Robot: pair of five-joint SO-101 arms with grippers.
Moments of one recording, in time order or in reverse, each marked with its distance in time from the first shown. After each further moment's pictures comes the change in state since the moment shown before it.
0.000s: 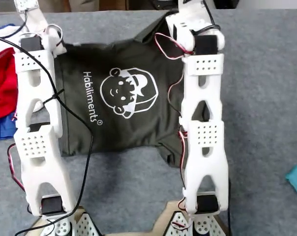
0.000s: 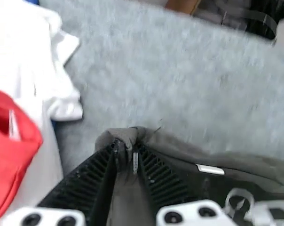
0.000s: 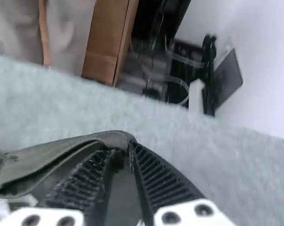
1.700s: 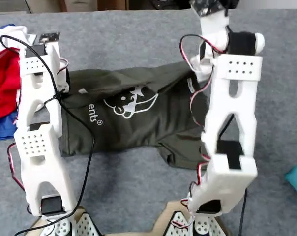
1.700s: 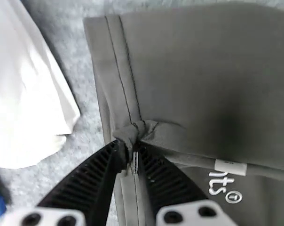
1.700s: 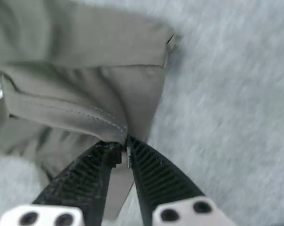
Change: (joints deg) left arm -0.4 1.8 10.8 25.0 -12.3; right arm 7.1 -44.5 59.2 25.1 6.5
